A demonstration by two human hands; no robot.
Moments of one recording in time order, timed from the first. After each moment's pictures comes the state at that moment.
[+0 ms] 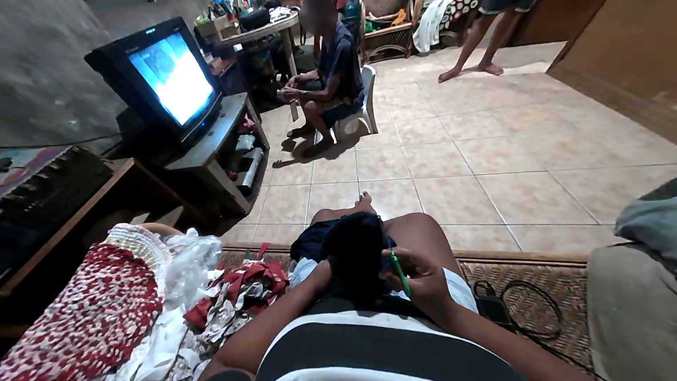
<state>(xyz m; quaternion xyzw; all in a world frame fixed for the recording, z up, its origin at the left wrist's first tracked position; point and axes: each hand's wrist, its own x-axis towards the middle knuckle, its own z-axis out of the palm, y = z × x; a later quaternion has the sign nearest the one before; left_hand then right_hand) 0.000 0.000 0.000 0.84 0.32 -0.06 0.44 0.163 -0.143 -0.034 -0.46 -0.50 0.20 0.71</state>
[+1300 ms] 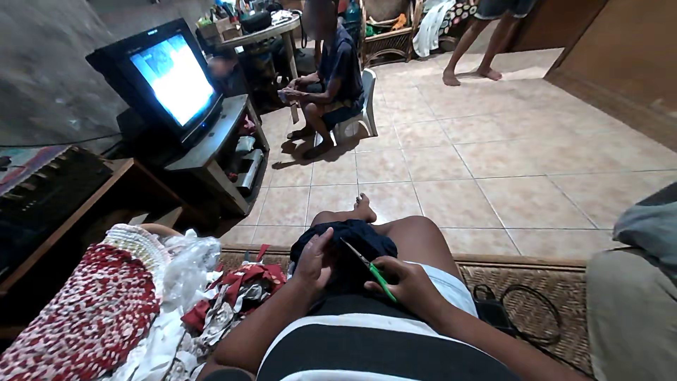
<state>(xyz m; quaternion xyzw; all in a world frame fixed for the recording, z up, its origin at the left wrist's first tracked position) 0.014 0.007 0.013 0.36 0.31 0.31 0.82 0.168 -0.142 -0.033 -0.66 -0.59 0.16 0.44</state>
